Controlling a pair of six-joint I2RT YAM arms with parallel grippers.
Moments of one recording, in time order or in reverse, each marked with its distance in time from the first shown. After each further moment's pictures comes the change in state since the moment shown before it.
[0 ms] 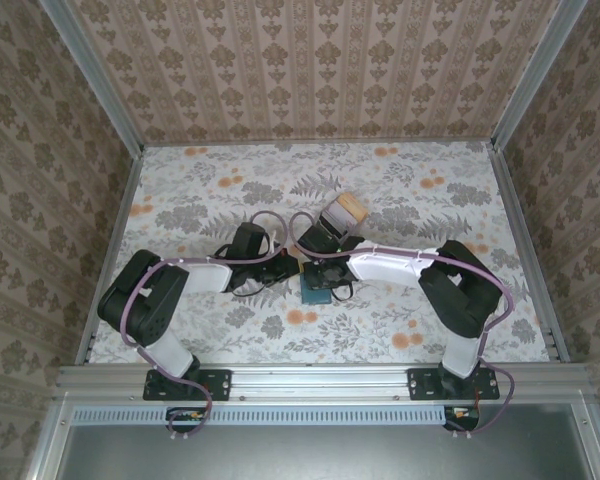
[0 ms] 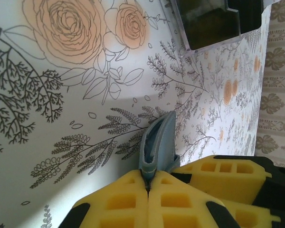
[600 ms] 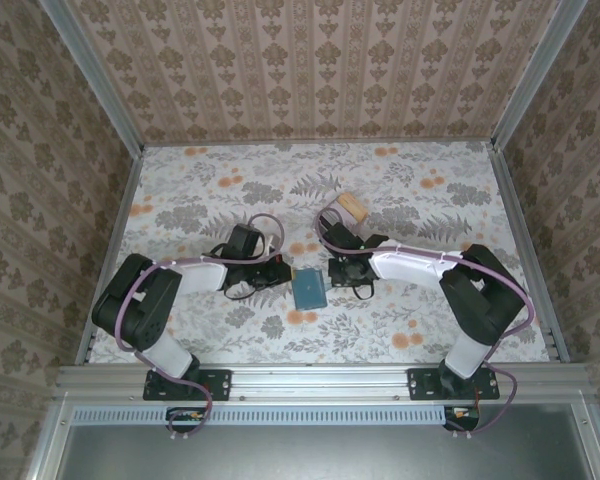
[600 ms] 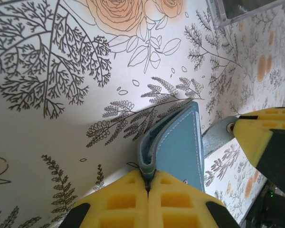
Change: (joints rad) left arm 0.036 -0.039 0.012 -0.199 -0.002 0.171; right arm -0.109 -0.116 -0.137 -0.033 0.036 -0.003
